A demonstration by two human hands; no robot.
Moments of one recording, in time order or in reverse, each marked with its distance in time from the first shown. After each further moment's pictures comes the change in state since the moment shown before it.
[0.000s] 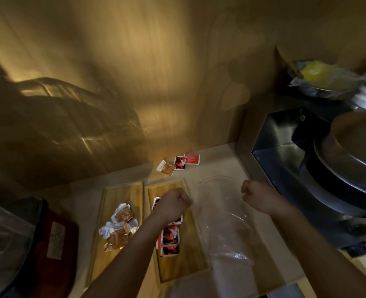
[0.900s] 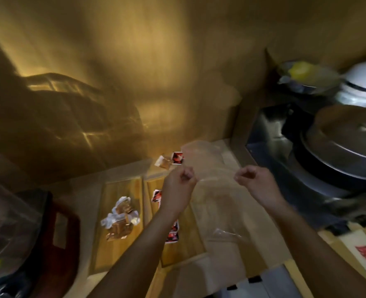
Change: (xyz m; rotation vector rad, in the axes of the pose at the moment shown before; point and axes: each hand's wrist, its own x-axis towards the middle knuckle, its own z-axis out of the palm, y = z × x) left_hand -0.037 0.029 0.005 -0.383 0.315 0.263; right_hand -0.059 -0.038 -0.007 0.621 0.351 -0.064
